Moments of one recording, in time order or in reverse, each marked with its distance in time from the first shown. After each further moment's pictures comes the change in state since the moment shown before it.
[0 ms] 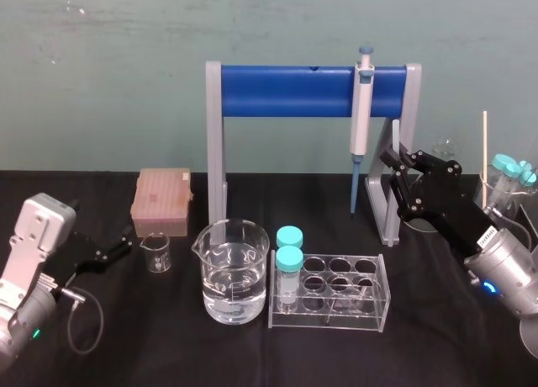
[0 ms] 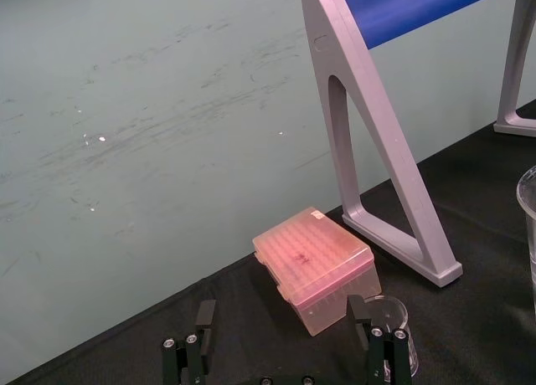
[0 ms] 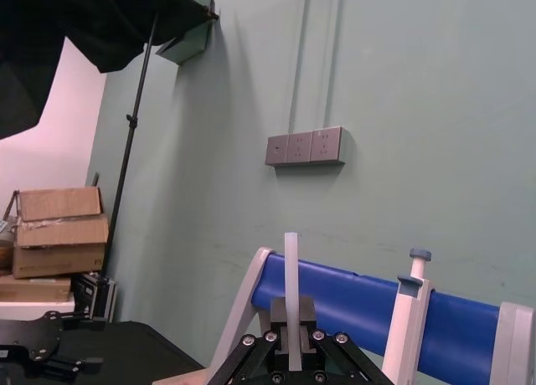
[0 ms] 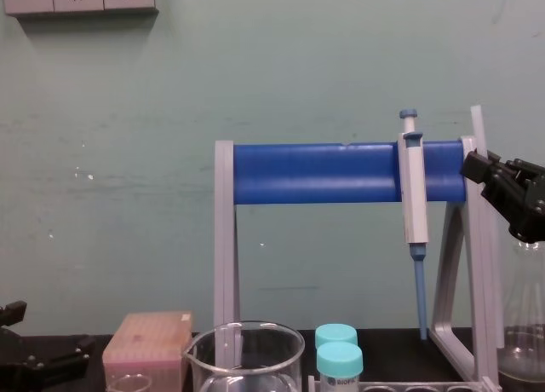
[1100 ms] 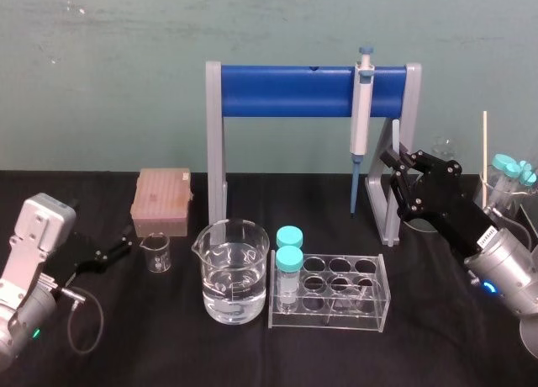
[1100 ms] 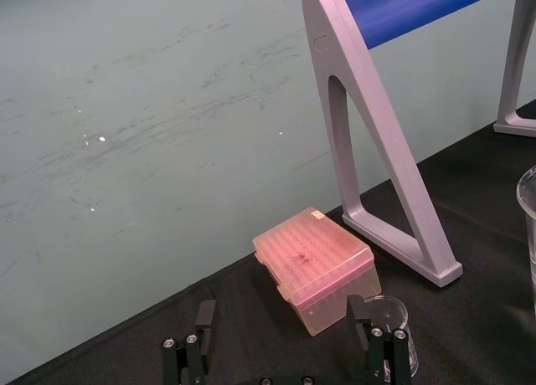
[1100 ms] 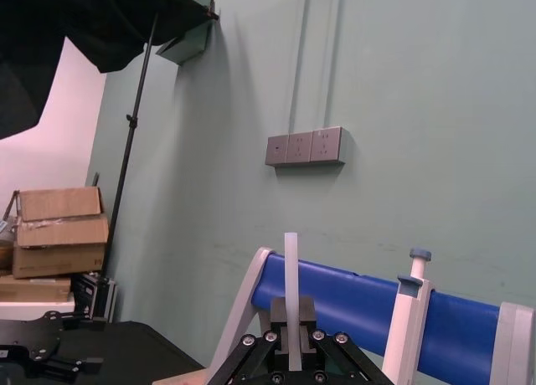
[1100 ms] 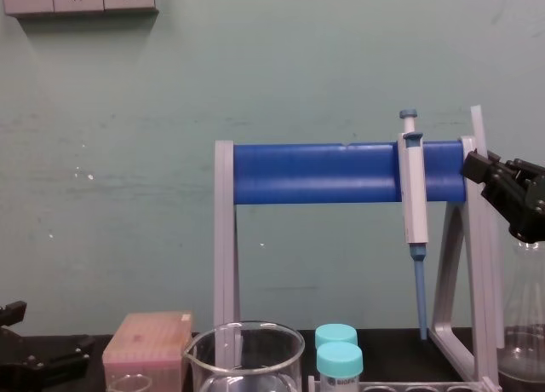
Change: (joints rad) left arm 0.000 0.000 0.000 0.000 0.000 0.000 0.000; right arm 0.000 0.000 0.000 0.000 0.000 0.000 0.000
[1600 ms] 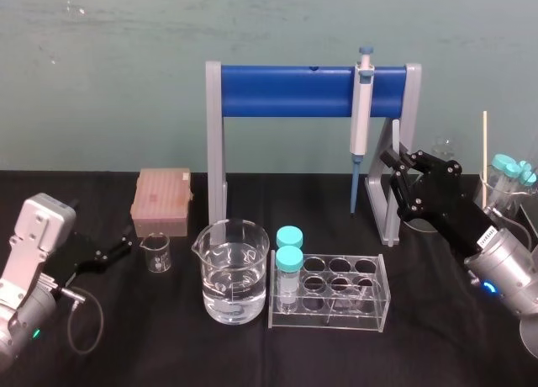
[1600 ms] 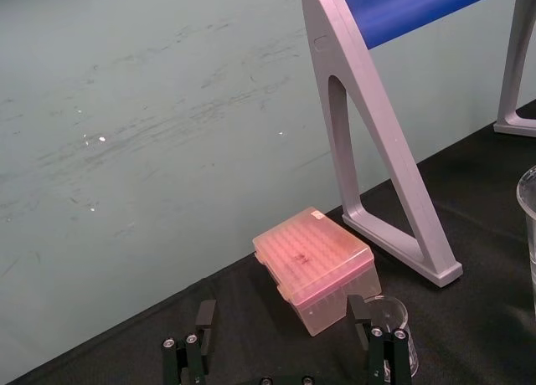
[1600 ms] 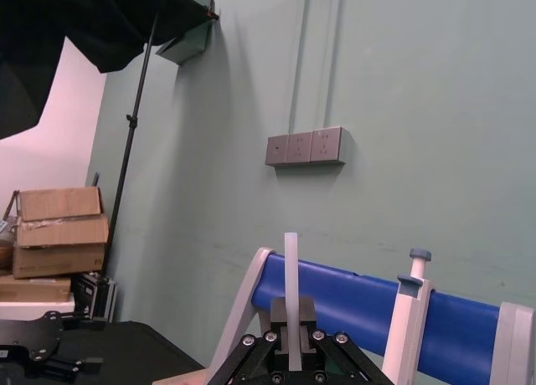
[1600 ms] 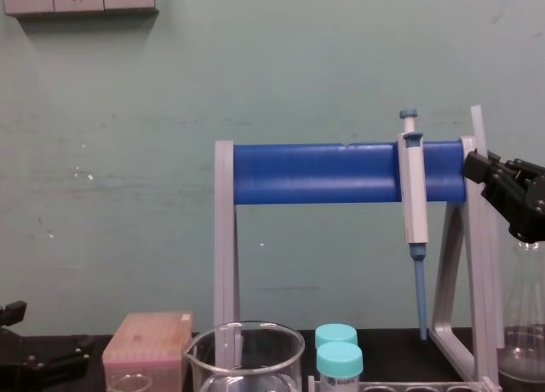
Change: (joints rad) left arm 0.000 0.000 0.000 0.000 0.000 0.000 0.000; right arm 0.000 0.000 0.000 0.000 0.000 0.000 0.000
